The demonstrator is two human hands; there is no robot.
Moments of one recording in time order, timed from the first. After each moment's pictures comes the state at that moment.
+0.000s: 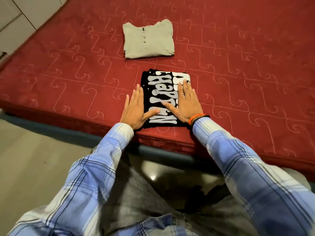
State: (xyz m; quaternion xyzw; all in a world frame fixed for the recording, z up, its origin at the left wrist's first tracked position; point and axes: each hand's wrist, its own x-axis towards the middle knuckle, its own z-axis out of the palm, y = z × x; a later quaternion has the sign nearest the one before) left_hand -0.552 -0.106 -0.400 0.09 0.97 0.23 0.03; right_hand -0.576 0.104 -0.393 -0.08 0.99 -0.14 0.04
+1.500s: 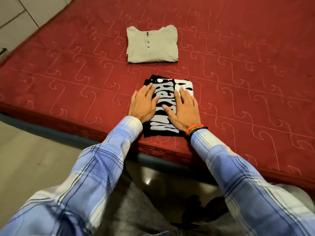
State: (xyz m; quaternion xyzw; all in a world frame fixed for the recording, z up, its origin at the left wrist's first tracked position) left_hand -0.607 -0.083 -0.404 0.07 0.97 0.23 -0.06; right_hand -0.583 0.089 -0.398 -0.09 0.98 -0.16 -0.05
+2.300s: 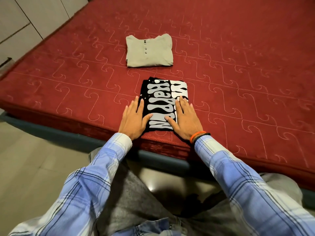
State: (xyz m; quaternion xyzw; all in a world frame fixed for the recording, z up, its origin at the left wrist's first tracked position) left_hand -0.528 -0.106 -0.402 0.07 0.98 0.19 -0.01; right_hand -0.536 0.114 -0.399 -0.14 0.98 -0.13 -0.01
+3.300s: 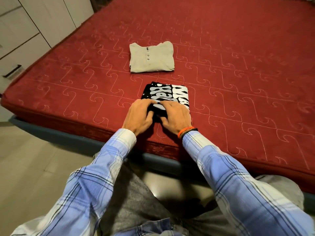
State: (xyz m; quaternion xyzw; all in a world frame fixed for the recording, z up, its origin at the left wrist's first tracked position) left_hand -0.527 -0.095 -0.349 0.14 0.93 0.31 -0.14; right_hand -0.537 0.070 -0.350 -0.18 0.97 -0.15 -0.11
